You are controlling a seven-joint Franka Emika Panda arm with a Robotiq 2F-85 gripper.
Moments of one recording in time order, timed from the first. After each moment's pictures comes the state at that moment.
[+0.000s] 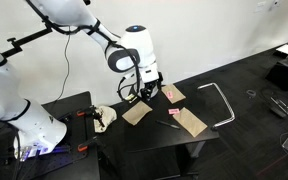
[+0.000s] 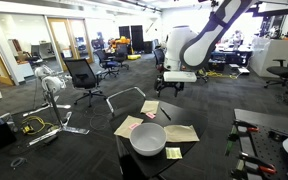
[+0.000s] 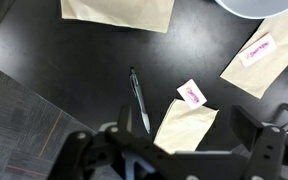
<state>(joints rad) 0.04 0.20 -0.15 -2.39 -0.08 2.77 0.97</state>
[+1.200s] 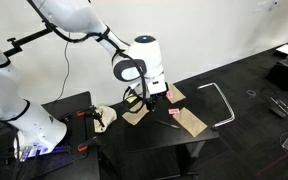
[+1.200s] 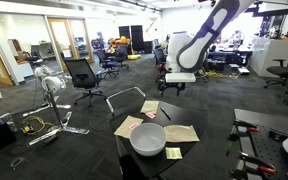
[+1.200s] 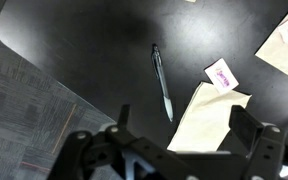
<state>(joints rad) 0.00 0.28 -0.20 -2.33 -0.05 2.77 0.88</state>
